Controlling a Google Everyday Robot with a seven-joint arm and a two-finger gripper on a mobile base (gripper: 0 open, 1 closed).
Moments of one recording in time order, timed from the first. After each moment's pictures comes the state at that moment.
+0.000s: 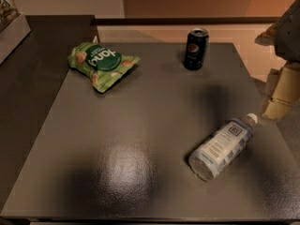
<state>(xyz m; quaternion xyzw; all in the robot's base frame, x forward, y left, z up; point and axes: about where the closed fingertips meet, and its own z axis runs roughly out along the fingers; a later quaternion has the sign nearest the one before) 0.438 -0.217 0.976 -0.60 0.78 -0.03 0.16</state>
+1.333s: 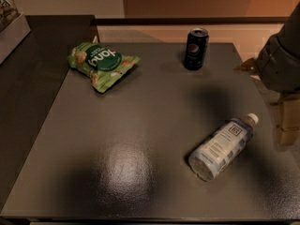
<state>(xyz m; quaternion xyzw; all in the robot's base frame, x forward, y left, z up) 0.418 -0.219 0.920 -0.74 0.66 -0.02 0.07</state>
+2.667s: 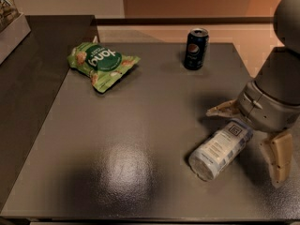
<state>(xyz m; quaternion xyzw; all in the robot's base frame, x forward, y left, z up) 0.370 -0.193 0.853 -0.84 0.53 0.08 0.05</state>
